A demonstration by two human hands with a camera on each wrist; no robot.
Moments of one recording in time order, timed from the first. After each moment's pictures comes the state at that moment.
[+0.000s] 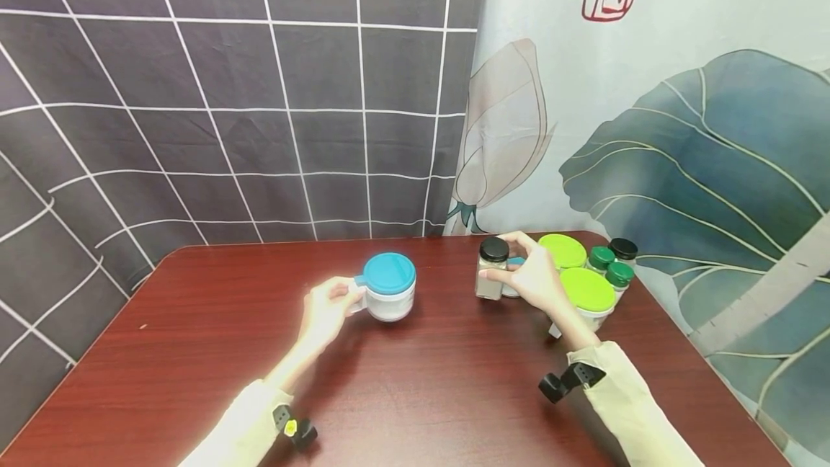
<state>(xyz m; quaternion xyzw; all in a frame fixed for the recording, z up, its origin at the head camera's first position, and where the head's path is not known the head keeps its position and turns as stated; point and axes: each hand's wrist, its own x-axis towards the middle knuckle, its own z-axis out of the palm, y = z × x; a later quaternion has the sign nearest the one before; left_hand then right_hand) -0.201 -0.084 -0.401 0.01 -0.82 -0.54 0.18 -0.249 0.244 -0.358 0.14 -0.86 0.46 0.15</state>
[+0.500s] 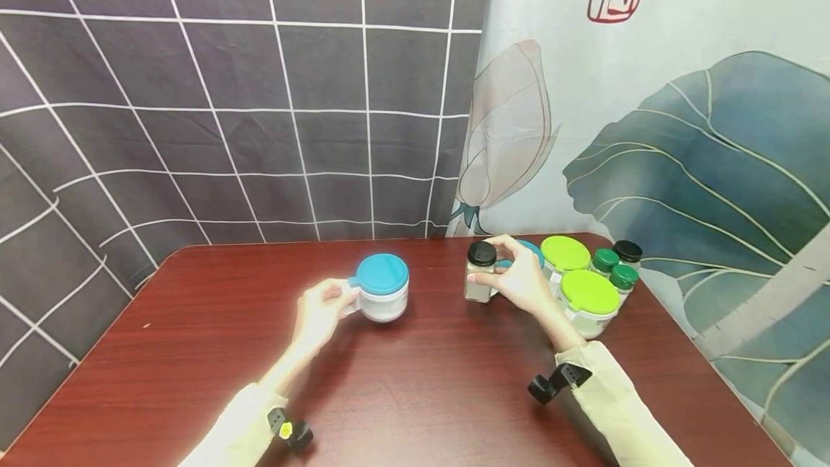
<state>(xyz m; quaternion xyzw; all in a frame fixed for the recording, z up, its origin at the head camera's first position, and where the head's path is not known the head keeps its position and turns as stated) -0.200 -0.097 -0.403 0.03 -0.82 -0.54 0.19 -0.254 0.224 -0.364 0.16 -0.85 0.48 0.14</state>
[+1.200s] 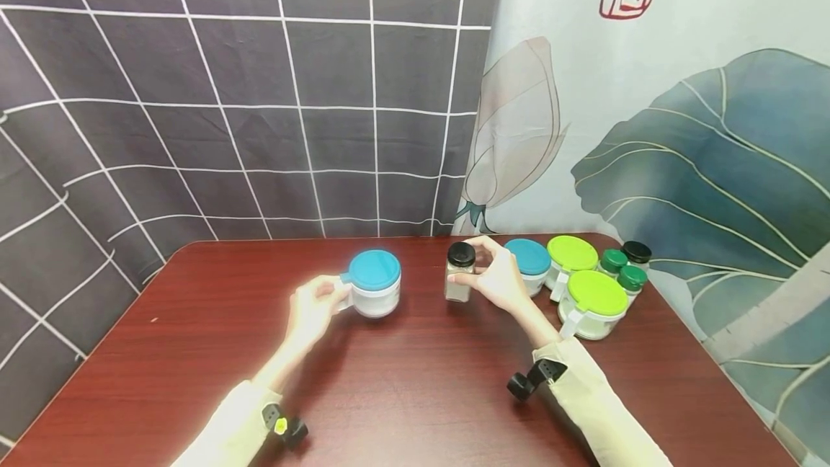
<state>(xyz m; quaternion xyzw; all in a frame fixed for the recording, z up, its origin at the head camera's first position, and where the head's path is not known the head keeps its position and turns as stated) -0.198 -0.113 -0.401 0.05 -0.83 -0.52 0.20 -0.267 0.189 -0.379 0.19 -0.82 0.53 0.12</state>
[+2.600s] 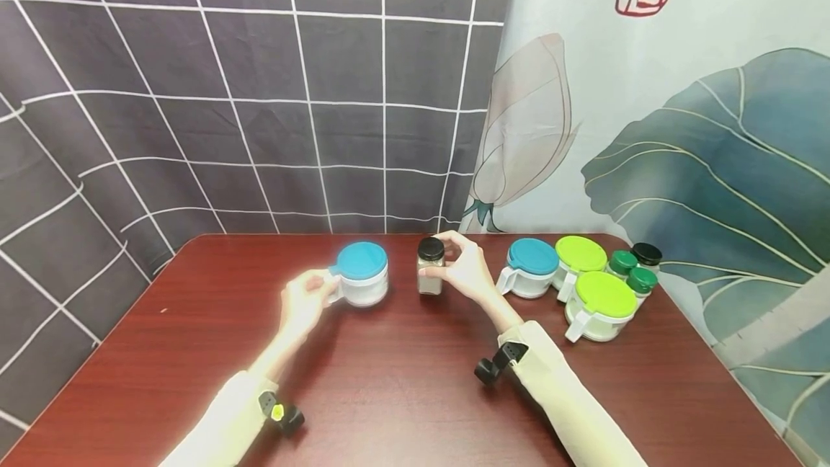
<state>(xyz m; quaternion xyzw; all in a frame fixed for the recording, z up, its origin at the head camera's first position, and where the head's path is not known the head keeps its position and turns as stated) -0.206 -0.135 -0.406 0.11 -0.81 -0.54 0.20 -0.262 0.129 -0.359 0.20 -0.81 0.55 0.07</state>
